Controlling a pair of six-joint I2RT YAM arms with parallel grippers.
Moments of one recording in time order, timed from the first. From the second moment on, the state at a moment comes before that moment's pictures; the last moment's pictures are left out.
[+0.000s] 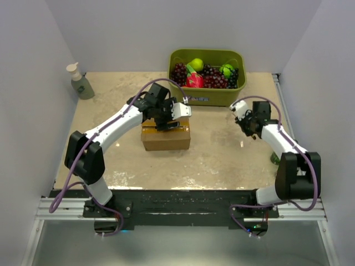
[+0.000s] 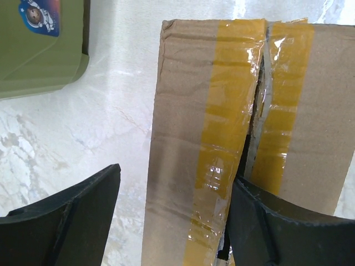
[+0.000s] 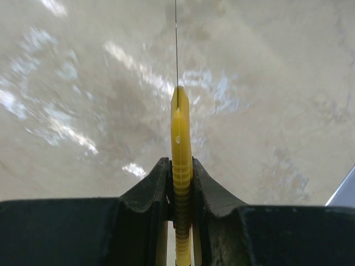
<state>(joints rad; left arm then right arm) -0.58 1.71 1.45 -0.67 0.22 0.86 -0.01 1.43 0.93 -0.37 -0.18 -0.63</state>
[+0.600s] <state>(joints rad) -0.58 1.71 1.45 -0.70 0.28 0.79 0.10 1.57 0.88 -0.31 0.03 -0.63</state>
